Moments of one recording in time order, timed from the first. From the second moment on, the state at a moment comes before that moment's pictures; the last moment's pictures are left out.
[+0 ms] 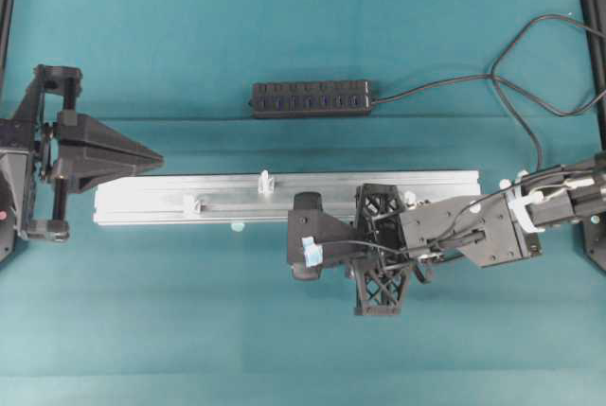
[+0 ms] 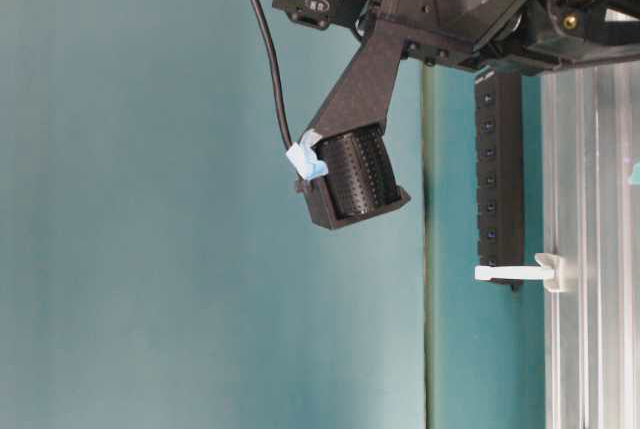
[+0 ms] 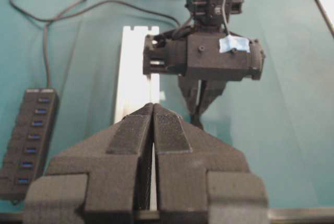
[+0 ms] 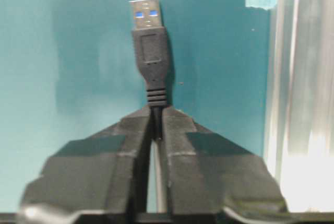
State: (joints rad) left arm 0.02 -0.77 1.00 0.01 -0.01 -0.01; right arm 0.14 0.23 0.48 -0.09 0.59 0.23
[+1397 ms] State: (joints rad) left arm 0.02 -0.78 0.98 0.01 -0.01 0.00; right arm 0.13 0.11 0.25 -0.09 1.15 0.17
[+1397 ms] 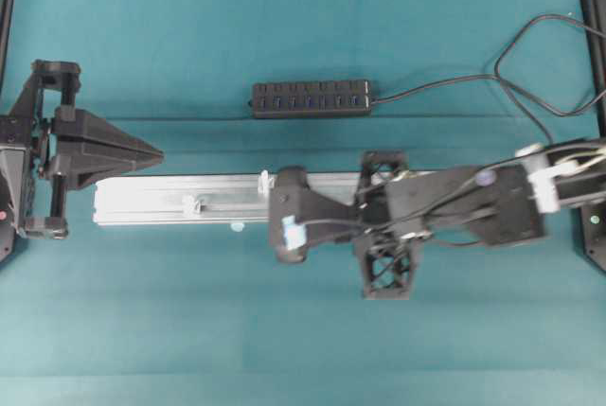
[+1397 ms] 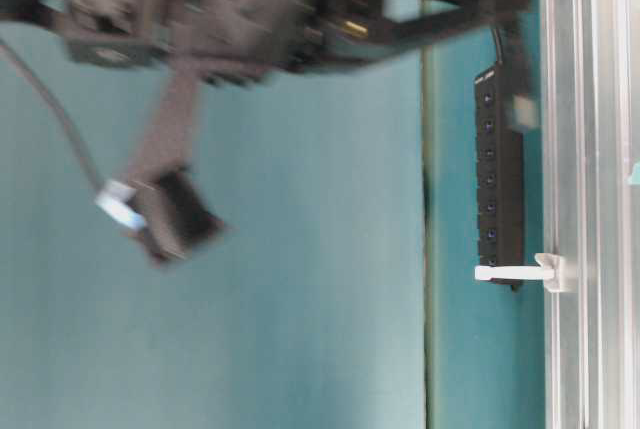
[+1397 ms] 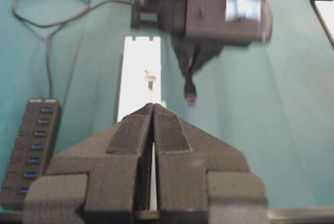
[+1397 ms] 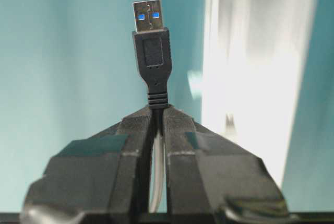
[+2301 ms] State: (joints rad) left arm 0.02 -0.78 0.98 0.01 -0.01 -0.01; right arm 0.06 -0.27 0.66 -0.16 1.17 0.15
